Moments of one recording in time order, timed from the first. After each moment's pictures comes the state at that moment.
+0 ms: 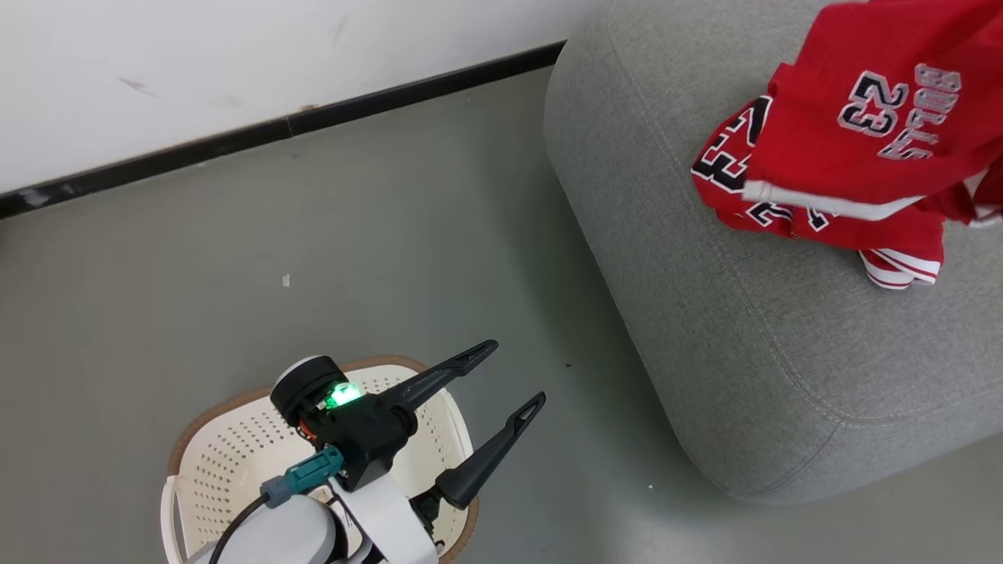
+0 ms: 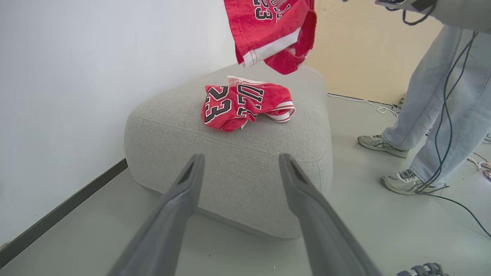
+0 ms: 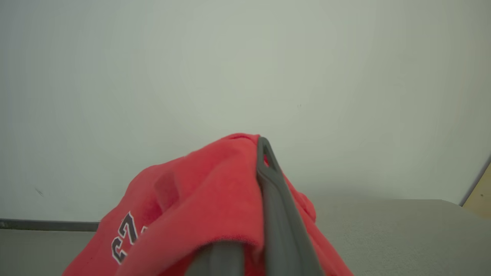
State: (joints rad) left arm -0.45 0.35 -0.81 -0.04 -0.52 -0.13 -0.18; right arm -0.59 -0.53 0.05 0.19 0.38 0.13 -0.26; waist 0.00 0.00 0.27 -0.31
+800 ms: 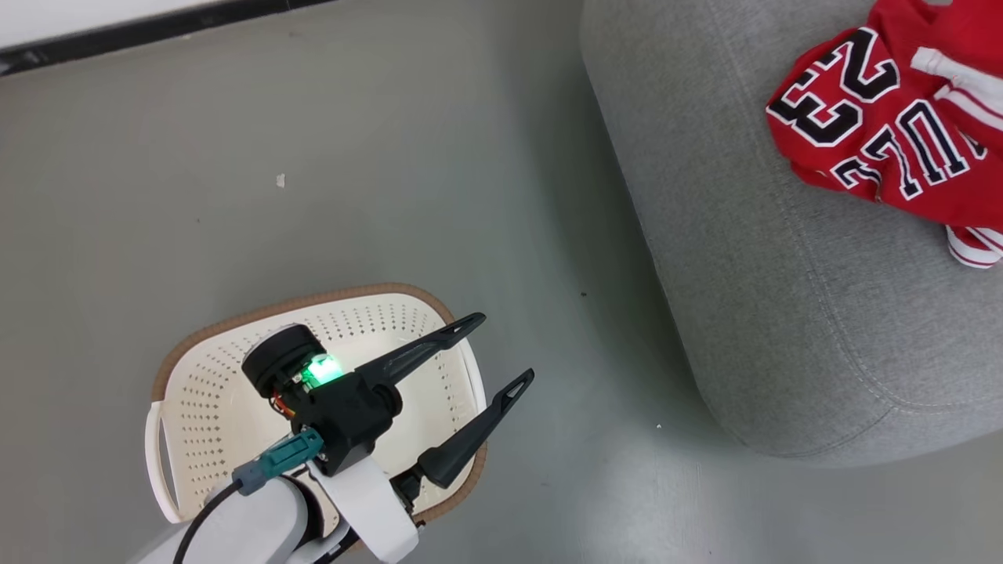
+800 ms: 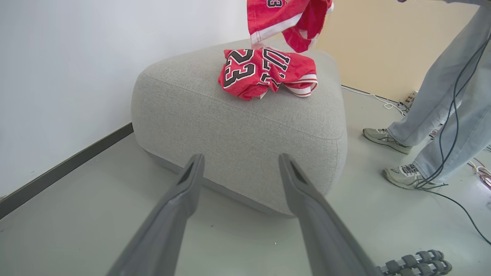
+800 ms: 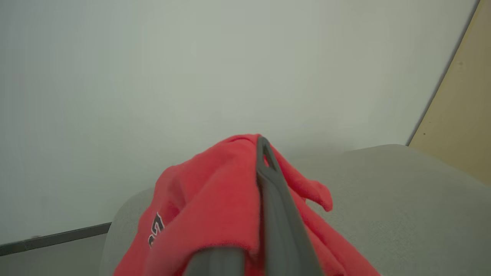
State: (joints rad) left arm -0.47 0.42 -0.78 -0.16 -0.51 -0.12 -0.10; right arm -0.83 -0.61 -0.06 0.53 0.45 0.13 -0.26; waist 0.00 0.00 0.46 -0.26
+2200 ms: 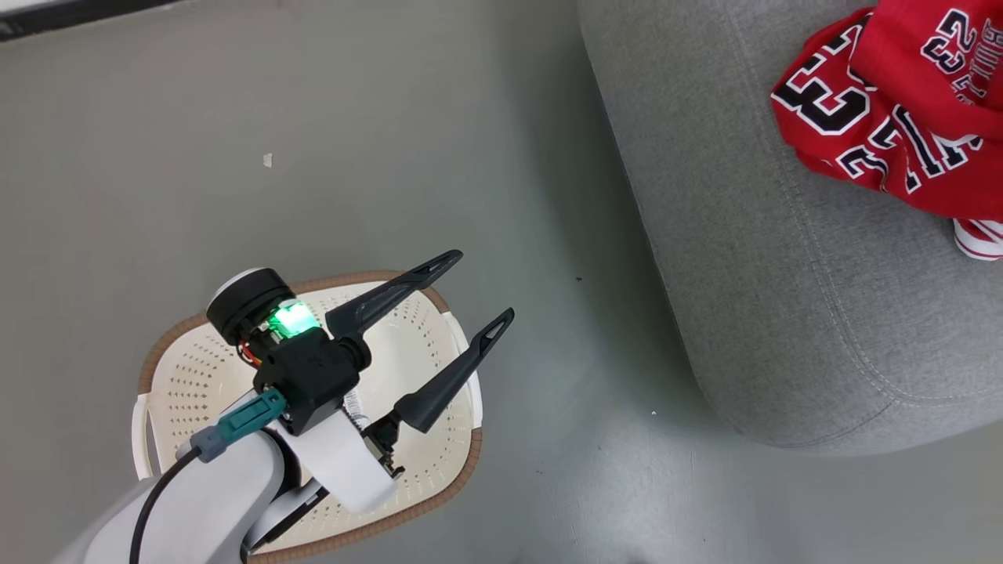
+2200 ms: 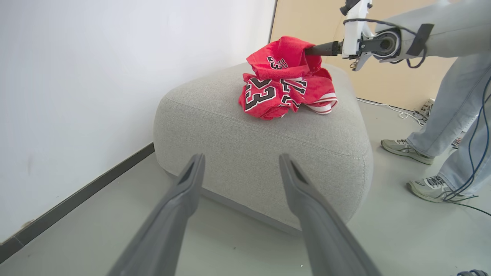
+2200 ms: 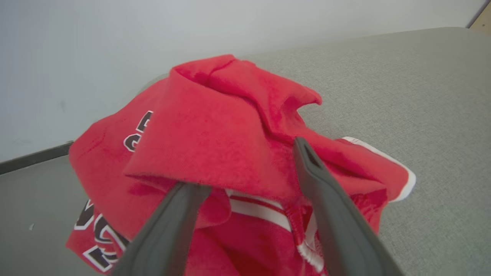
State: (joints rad) left arm -0.57 0.44 -0.76 -0.14 -0.50 -0.12 -0.15; right arm -0.82 -0.51 0.18 0.75 0.58 0.13 -0.18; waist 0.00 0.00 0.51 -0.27
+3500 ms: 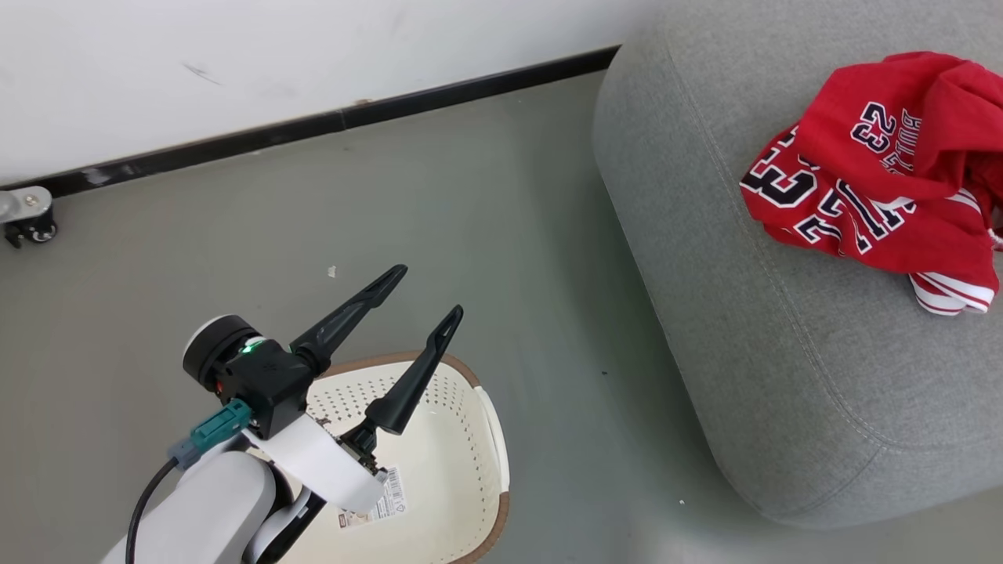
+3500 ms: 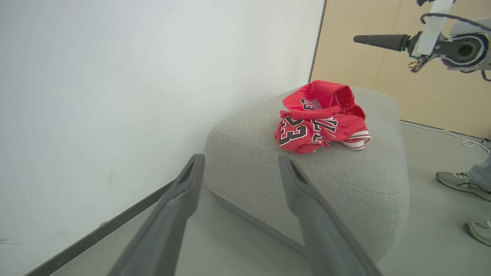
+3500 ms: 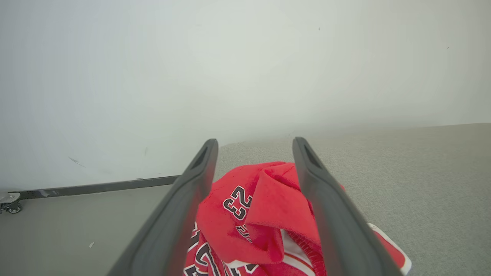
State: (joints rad) left arm -0.46 0.39 -0.68 -0.01 -0.56 -0.06 -0.24; right arm -0.68 -0.65 0.33 0.46 0.70 0.13 -0.25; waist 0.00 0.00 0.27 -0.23
